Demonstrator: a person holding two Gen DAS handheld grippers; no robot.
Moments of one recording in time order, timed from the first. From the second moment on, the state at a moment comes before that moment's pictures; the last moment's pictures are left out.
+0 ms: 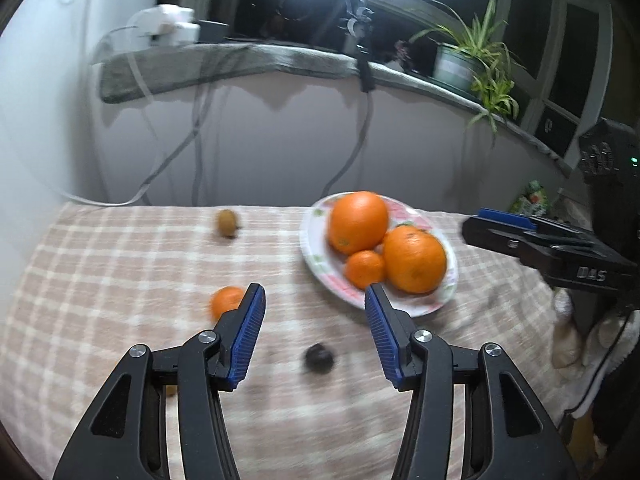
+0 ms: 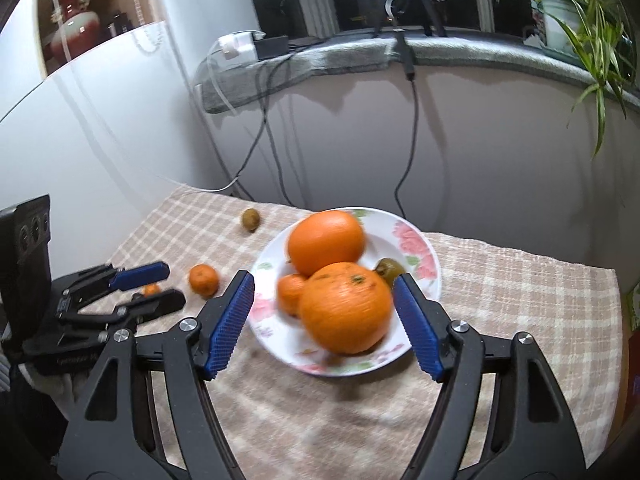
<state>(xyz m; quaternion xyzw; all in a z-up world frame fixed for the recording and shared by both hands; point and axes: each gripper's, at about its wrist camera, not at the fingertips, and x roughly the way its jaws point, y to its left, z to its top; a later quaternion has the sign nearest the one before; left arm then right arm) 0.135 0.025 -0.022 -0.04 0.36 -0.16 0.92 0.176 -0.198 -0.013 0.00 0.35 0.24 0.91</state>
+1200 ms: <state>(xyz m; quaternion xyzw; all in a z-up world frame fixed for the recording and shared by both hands) 0.107 0.151 -0.085 -0.10 0.43 -0.08 0.90 0.139 -0.095 -0.082 -0.08 0.41 0.30 0.86</state>
